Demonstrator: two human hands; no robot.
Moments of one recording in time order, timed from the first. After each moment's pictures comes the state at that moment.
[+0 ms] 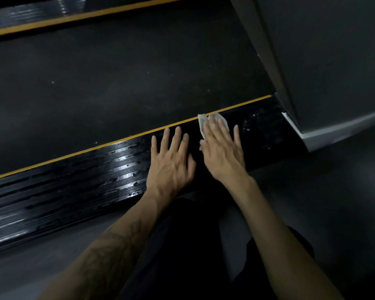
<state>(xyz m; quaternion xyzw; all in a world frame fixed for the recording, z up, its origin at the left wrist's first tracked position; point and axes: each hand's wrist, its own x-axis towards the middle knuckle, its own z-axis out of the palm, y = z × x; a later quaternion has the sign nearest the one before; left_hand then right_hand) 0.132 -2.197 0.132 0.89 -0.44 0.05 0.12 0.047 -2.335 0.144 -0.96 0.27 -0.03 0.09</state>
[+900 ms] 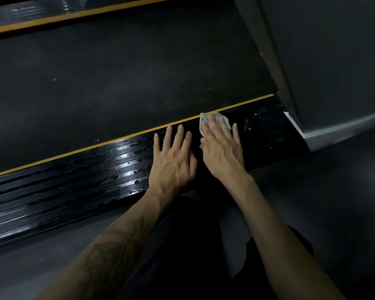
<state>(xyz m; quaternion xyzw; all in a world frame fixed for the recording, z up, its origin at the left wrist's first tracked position) 0.131 -2.201 0.135 0.89 -0.44 0.03 0.11 0.053 -2.334 0.146 -0.96 0.27 -0.03 0.07</state>
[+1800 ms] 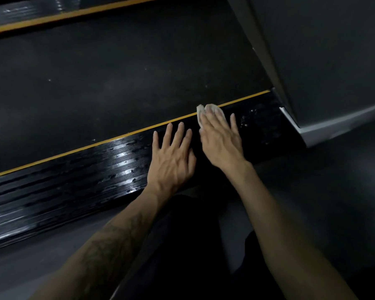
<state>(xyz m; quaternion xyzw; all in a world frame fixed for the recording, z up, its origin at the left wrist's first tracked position) 0.131 -2.203 0.132 0.88 -0.46 0.03 0.10 0.062 -2.348 0.148 -0.96 0.27 -0.03 0.08</state>
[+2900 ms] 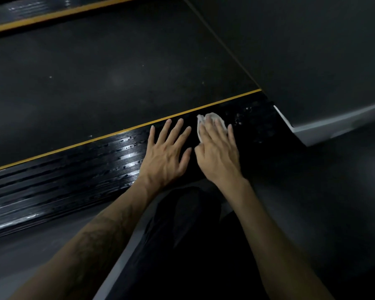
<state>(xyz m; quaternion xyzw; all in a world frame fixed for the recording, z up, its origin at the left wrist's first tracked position) 0.136 -2.203 0.130 0.86 -0.50 0.01 0.12 0.026 -2.333 0.149 -0.96 0.26 -0.04 0.11</state>
